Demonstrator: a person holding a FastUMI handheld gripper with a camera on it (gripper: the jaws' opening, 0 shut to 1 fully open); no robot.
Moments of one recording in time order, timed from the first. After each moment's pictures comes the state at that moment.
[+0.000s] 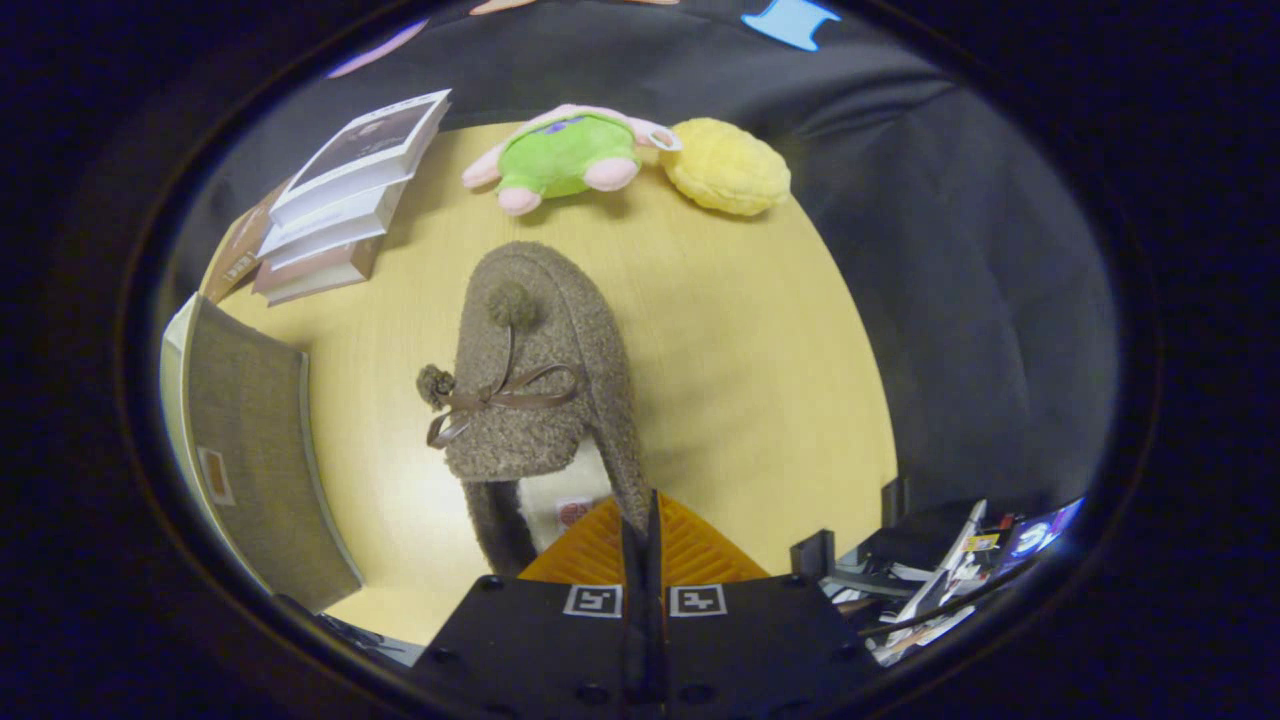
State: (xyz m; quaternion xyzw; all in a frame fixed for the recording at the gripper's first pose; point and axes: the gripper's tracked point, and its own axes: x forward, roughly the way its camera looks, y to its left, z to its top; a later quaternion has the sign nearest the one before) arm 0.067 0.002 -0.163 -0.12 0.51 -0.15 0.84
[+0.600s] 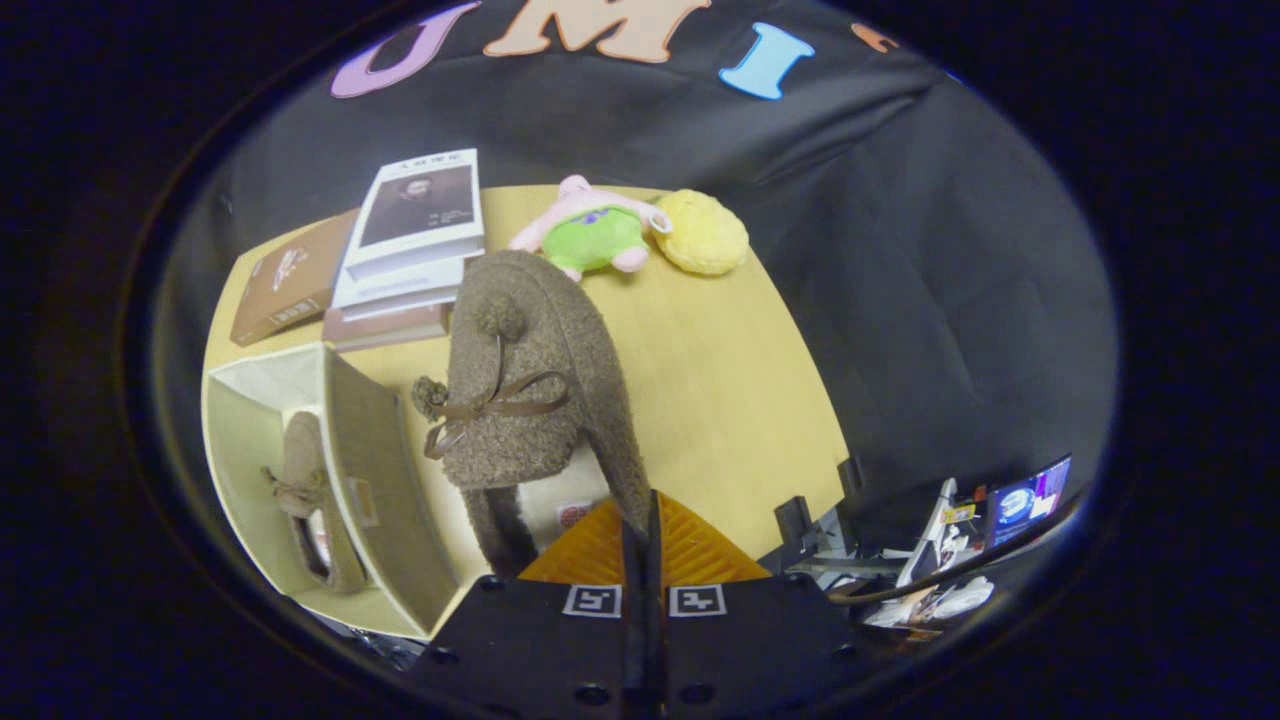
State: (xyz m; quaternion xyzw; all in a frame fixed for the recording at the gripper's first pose) arm 0.028 0.121 -0.053 -0.11 0.46 -0.20 0.86
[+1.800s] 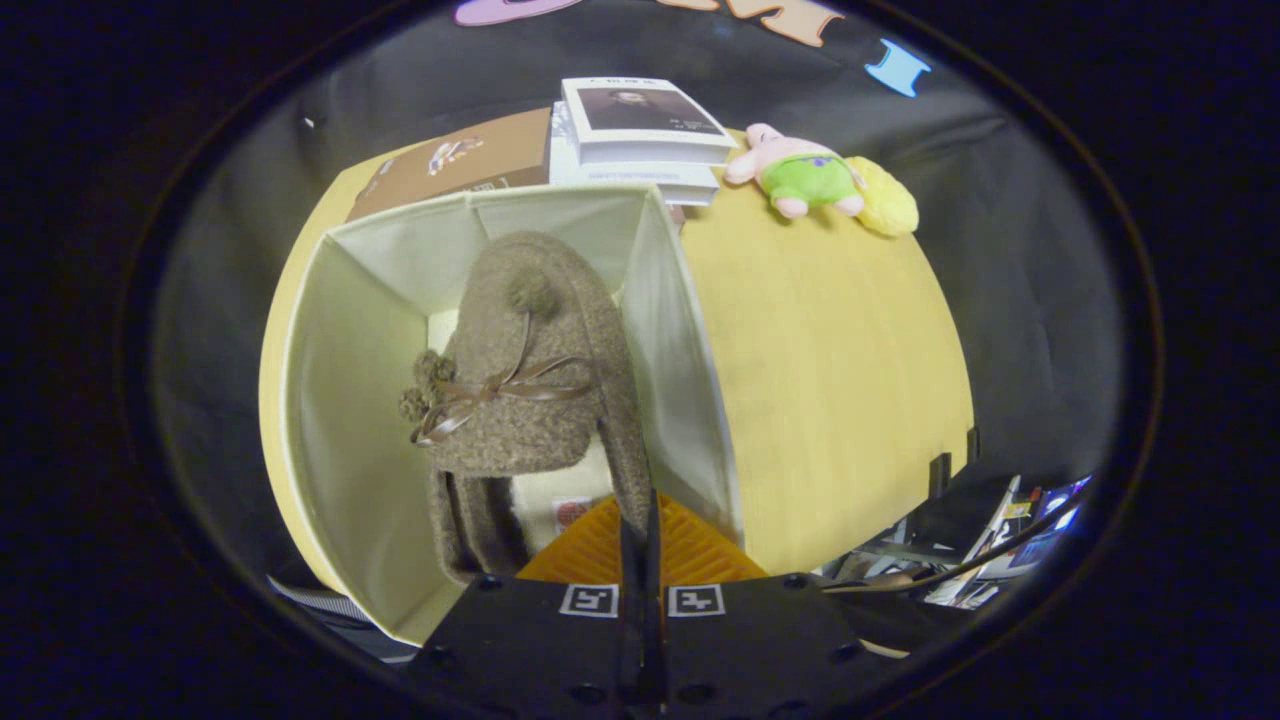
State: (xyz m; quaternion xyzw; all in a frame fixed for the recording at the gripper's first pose) arm 0.001 0.311 -0.173 -0.09 0.54 -0.08 0.83
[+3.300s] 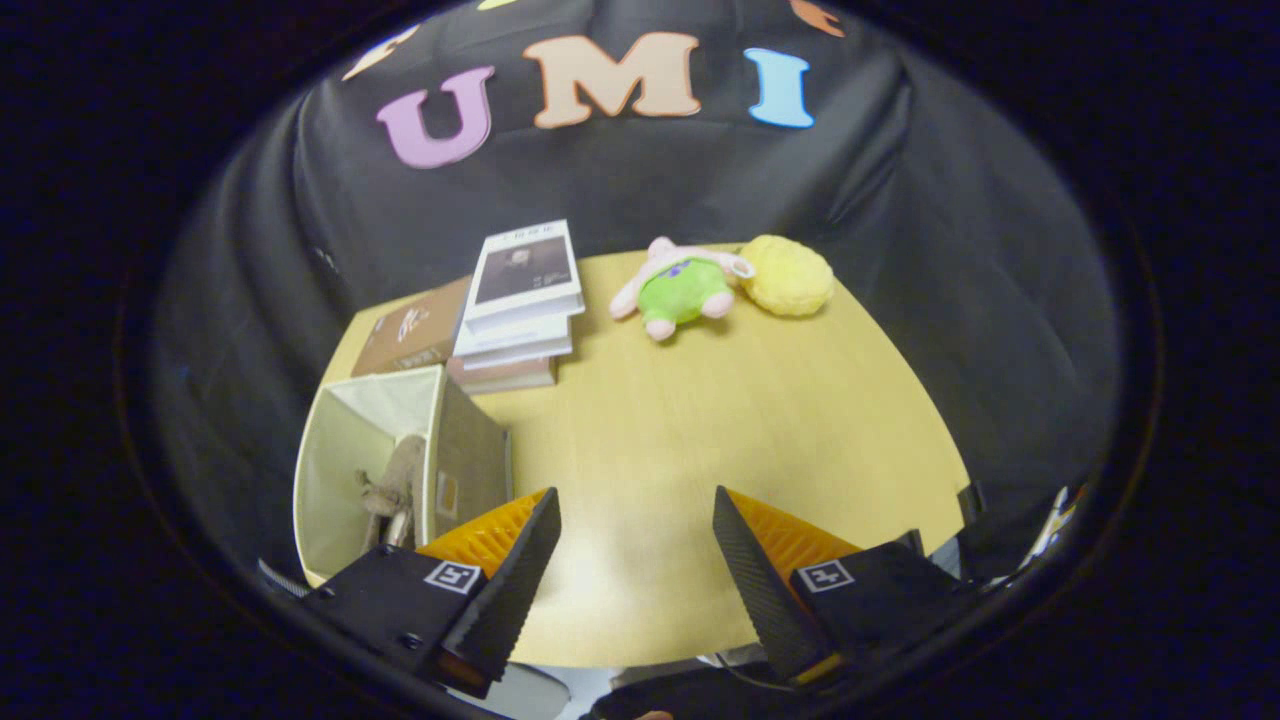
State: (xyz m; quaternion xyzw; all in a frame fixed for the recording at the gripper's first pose) arm 0.039 0.115 -0.070 0.02 0.33 -0.03 0.94
